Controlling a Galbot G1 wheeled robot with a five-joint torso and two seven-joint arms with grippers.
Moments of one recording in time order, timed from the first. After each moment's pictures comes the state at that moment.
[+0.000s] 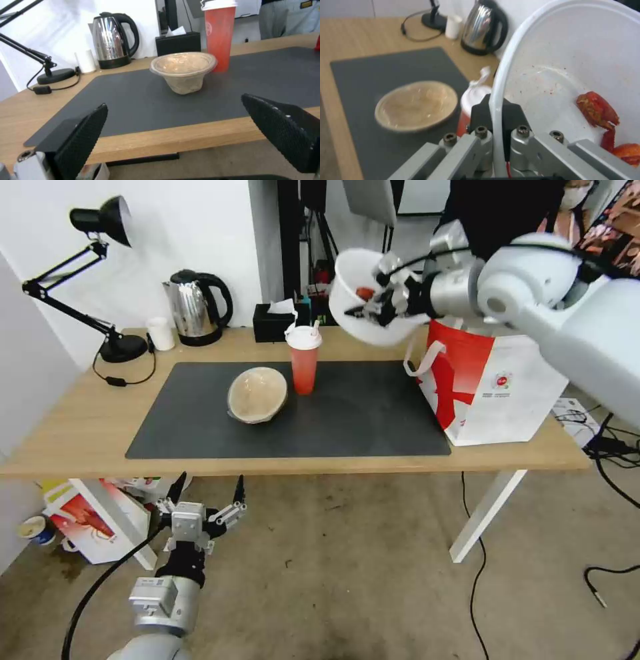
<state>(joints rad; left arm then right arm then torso) 1.80 -1.50 -0.55 -2.30 0.00 0.00 0.00 0.38 0.75 -0.56 1.64 1.00 -0.72 -0.37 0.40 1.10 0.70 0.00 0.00</state>
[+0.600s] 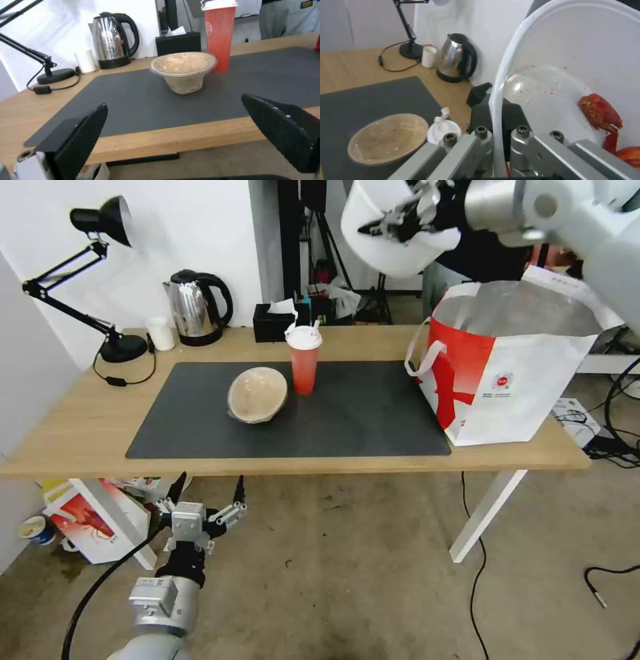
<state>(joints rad) 1.80 -1.50 -0.55 -2.30 0.00 0.00 0.00 0.54 0.75 -0.56 1.52 1.04 -0.72 -0.39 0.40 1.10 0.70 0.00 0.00</state>
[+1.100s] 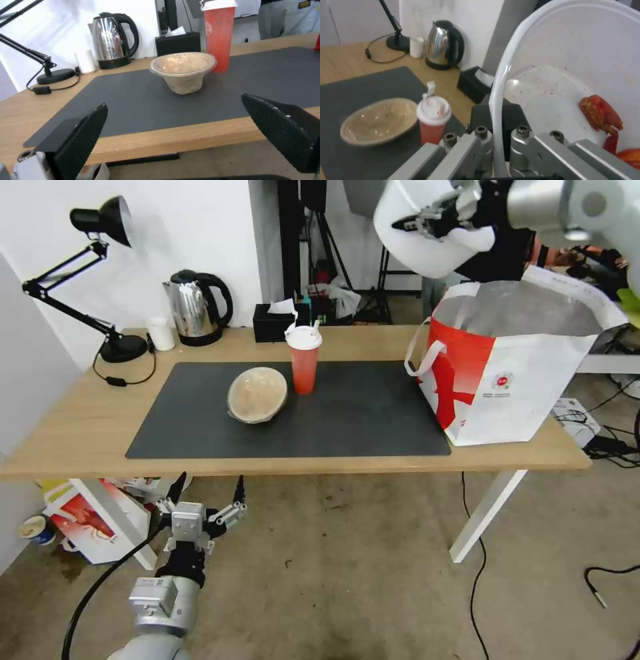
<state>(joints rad) 1.80 -1.50 -0.55 -2.30 0.00 0.00 0.00 0.42 0.62 -0.47 1.59 1.05 -0.72 -0.39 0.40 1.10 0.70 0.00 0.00</state>
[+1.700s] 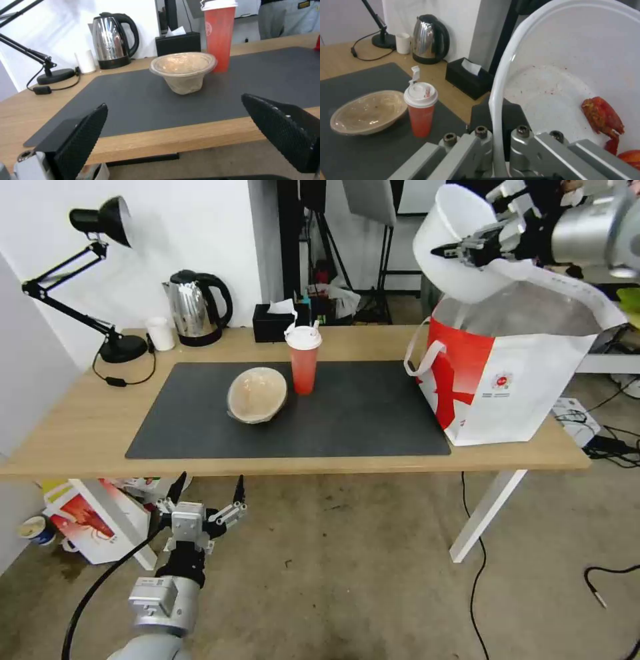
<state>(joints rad) 1.80 -1.50 -0.55 -2.30 0.00 0.00 0.00 0.26 0.49 -0.33 1.66 1.06 -0.72 -0.39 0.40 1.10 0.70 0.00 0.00</state>
